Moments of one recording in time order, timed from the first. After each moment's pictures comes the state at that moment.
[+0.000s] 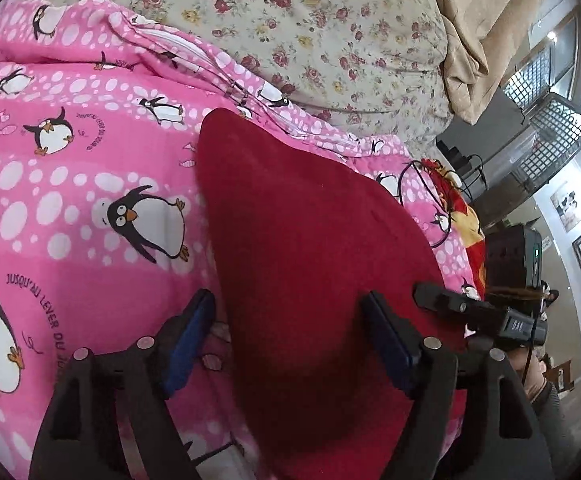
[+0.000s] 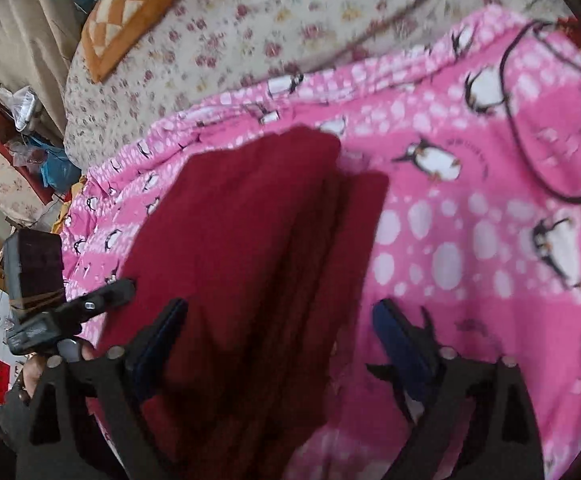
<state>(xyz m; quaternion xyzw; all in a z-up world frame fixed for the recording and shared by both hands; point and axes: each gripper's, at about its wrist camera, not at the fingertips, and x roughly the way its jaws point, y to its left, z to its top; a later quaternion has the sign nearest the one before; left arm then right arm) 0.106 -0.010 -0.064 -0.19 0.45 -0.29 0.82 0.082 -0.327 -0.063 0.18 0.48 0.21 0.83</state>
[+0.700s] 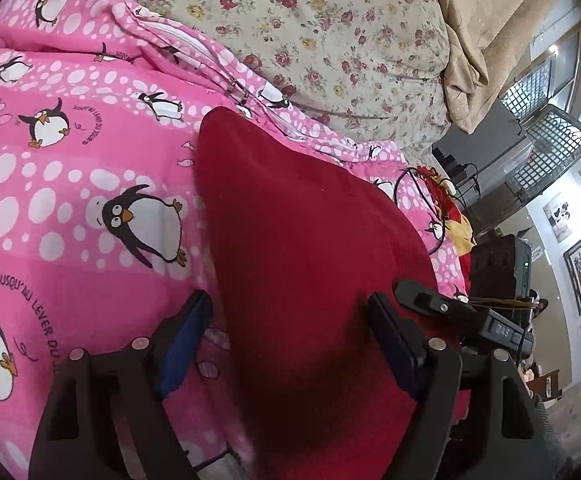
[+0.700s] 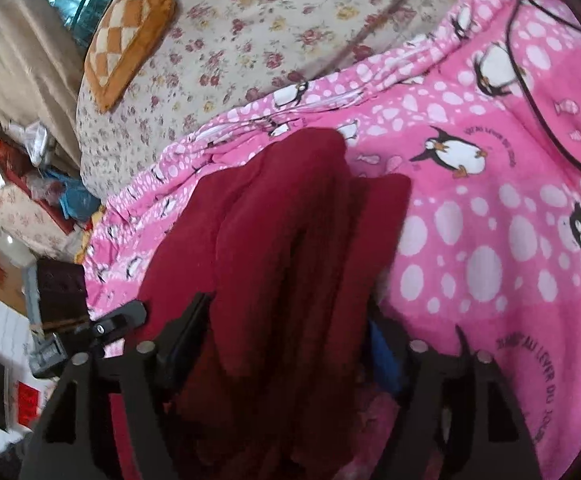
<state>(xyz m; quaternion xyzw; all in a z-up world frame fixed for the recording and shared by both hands) 0.112 -0.005 -0.067 -0.22 0.45 -0.30 0.81 0.083 -0.320 -0.071 0.23 0.46 0.22 0.83</state>
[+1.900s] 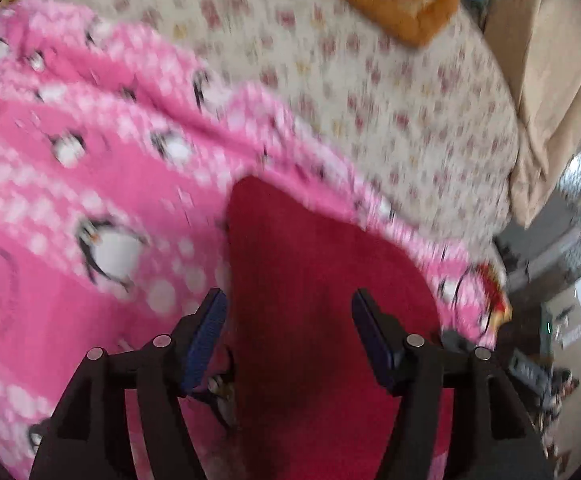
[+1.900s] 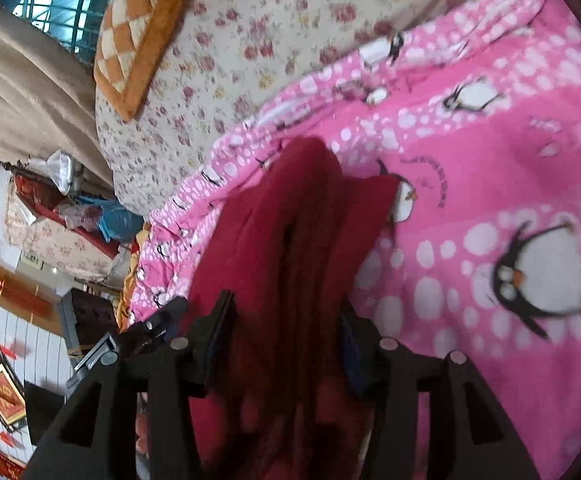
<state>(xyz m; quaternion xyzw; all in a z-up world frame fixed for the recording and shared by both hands) 0.122 0.132 -0.014 -0.27 0.40 -0.13 0.87 0.119 -0.236 -0.047 0.33 0.46 0.25 0.79</state>
